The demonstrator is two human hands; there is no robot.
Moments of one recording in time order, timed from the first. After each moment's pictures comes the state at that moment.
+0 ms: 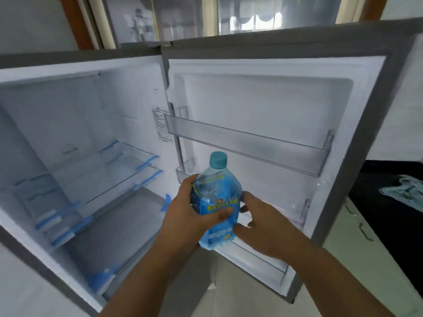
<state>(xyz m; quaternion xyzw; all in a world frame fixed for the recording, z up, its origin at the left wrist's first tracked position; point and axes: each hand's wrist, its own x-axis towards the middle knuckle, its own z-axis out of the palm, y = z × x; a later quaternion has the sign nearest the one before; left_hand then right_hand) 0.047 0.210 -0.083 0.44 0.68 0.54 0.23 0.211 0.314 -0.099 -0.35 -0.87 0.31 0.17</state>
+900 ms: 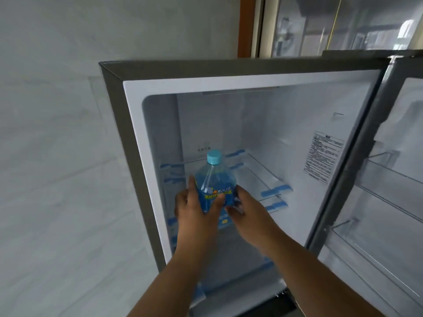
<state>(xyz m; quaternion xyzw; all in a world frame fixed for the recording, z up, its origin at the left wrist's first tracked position) -0.225 0.134 -0.101 0.13 0.82 0.55 -0.03 -0.180 0.274 -0.106 -0.06 -0.85 0.50 0.14</state>
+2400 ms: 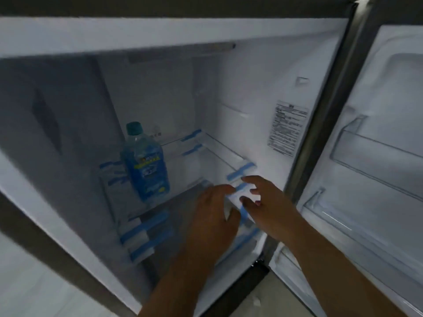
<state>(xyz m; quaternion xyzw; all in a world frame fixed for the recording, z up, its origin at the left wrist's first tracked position) -0.238 0.213 -0.146 0.41 0.78 0.47 0.01 -0.147 0.352 -0.126 -0.27 -0.86 0.40 0.18</state>
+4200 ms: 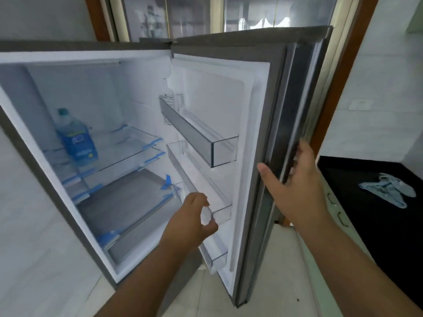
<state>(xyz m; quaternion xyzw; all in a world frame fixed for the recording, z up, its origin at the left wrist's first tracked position) 0.099 0.143 -0.156 0.55 0.78 0.30 0.07 0.311 0.249 -0.049 -0.42 -0.74 0.27 0.46</state>
